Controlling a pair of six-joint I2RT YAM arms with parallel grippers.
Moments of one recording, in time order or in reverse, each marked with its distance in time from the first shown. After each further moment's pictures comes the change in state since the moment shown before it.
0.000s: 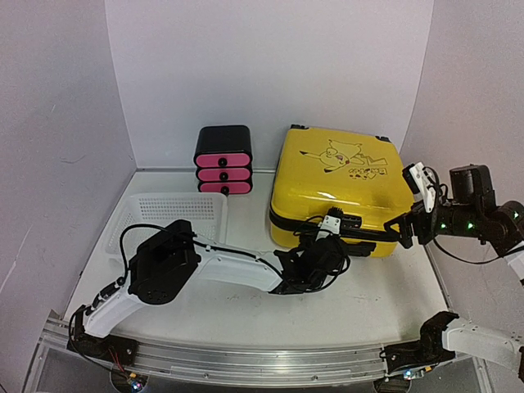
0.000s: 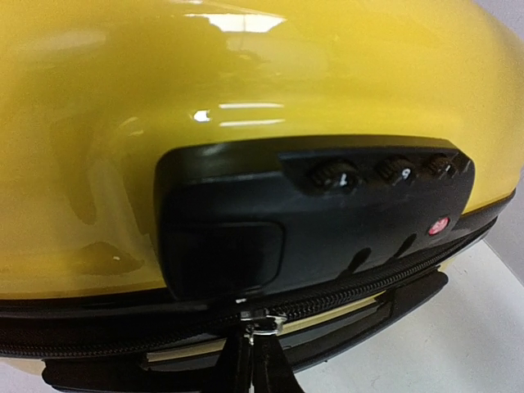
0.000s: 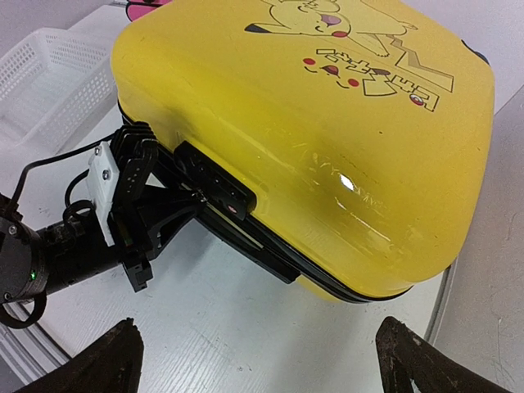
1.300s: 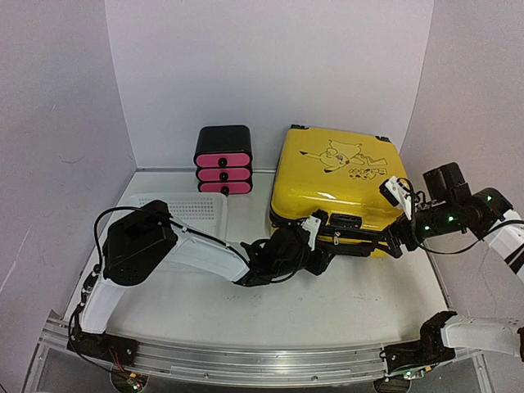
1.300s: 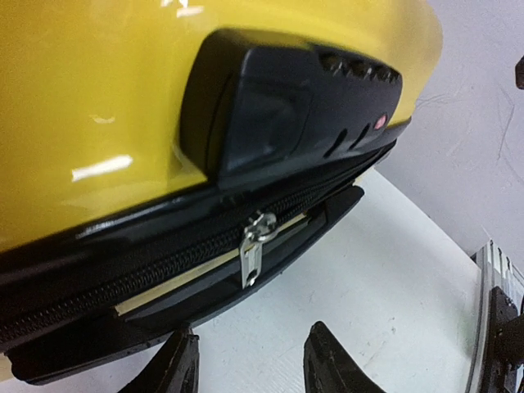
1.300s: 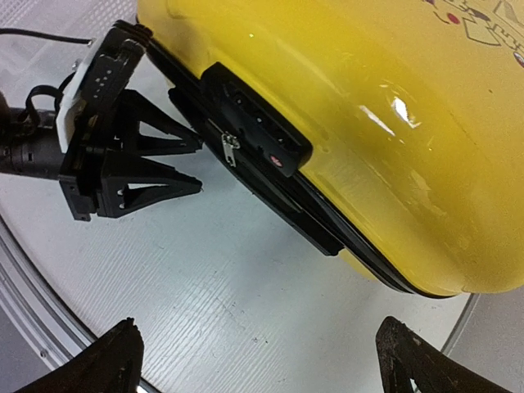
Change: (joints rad) left arm 0.099 -0.206 -0.419 0.264 0.563 -0.020; right arm 0.000 0.163 -0.004 -0.071 -0.094 -0.095
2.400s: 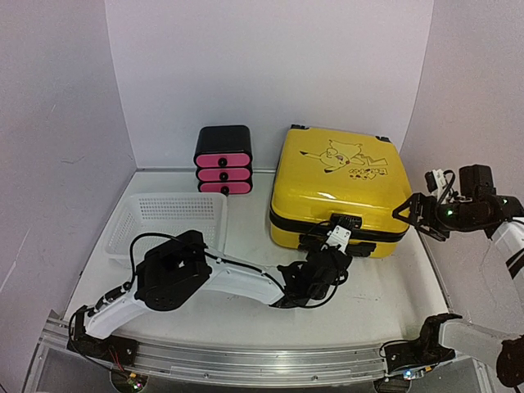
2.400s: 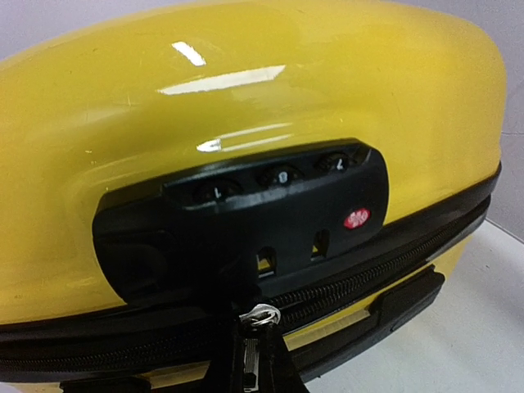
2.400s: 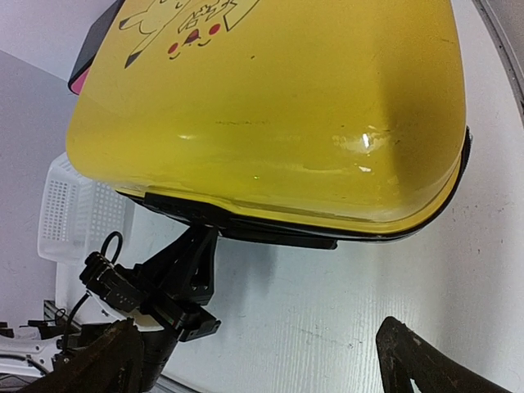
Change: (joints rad) left arm -0.132 0.282 0.415 0.034 -0.669 0.375; right arm -0.443 -0.051 -0.019 0.049 -0.336 0.485
